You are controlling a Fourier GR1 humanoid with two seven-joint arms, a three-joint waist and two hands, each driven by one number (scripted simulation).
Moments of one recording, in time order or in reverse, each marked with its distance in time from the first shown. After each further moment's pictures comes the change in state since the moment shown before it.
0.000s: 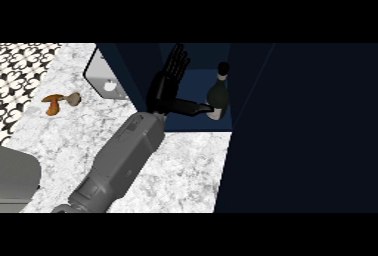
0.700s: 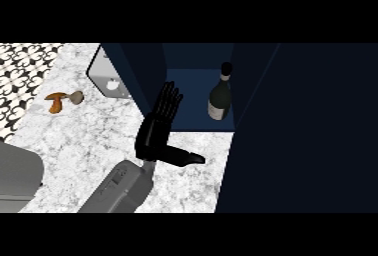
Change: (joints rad) left arm 0.453 0.051 -0.186 -0.544 -0.006 0.105 0.100; right arm 0.032 -0.026 -0.019 -0.004 0.002 0.000 -0.021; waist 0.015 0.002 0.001
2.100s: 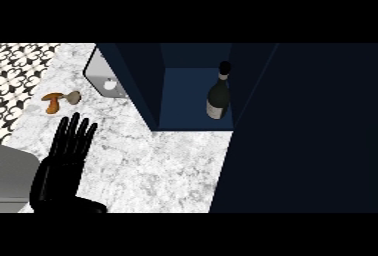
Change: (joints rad) left arm 0.491 0.355 0.179 -0.455 0.098 -0.204 -0.031; right arm -0.033 -0.162 0.162 0.004 -0.009 0.280 -0.023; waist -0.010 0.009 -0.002
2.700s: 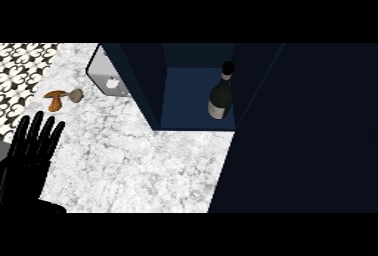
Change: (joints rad) left arm 0.035 0.110 0.138 0.014 0.088 -0.137 0.023; right arm -0.131 0.027 0.024 0.002 0.005 0.019 0.115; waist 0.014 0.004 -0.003
